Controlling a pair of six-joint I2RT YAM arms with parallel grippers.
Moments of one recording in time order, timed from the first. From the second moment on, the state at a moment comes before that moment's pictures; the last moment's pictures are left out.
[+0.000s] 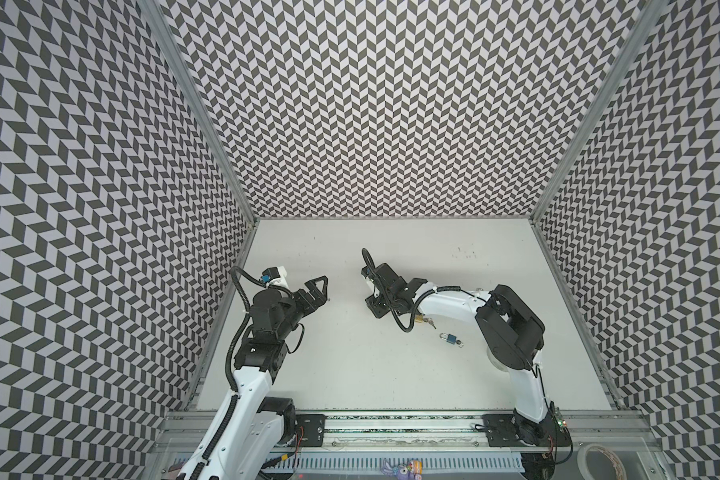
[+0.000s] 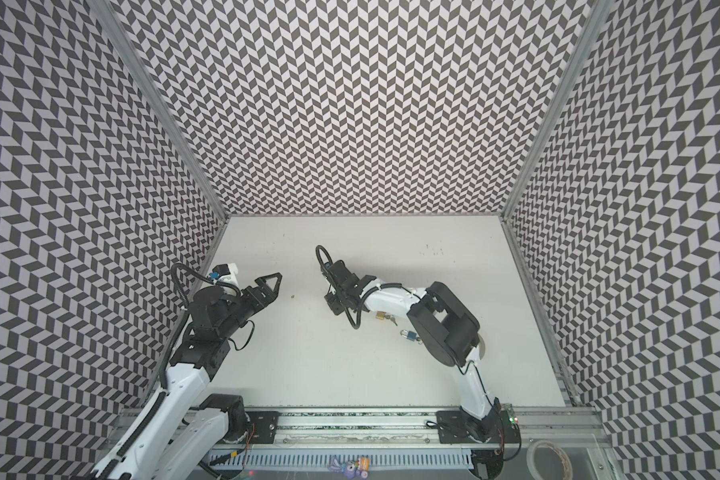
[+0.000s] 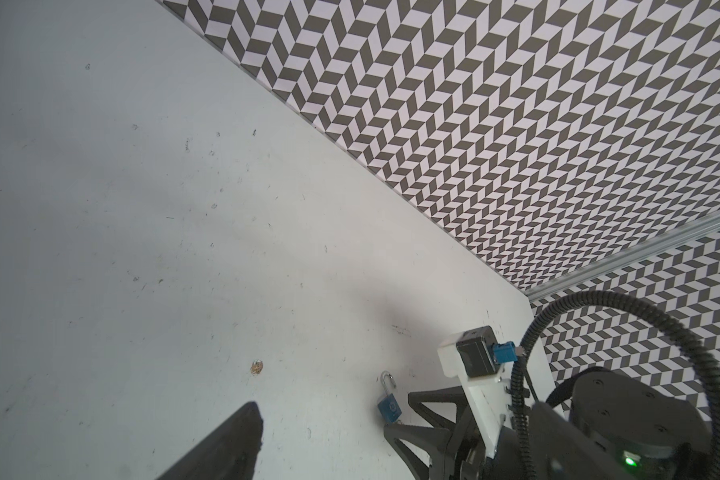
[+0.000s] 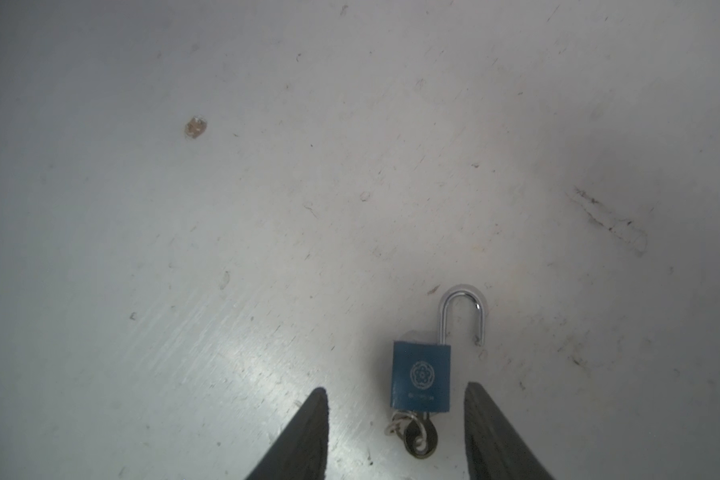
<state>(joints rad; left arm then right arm) -0.08 0.77 0.48 -0.02 0.26 -0.72 0.84 2.06 1.44 -0.34 0.06 0.16</state>
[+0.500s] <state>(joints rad) -0.08 0.79 0.48 -0.02 0.28 -0.72 0.82 2.12 1.50 -0.42 0.03 0.12</state>
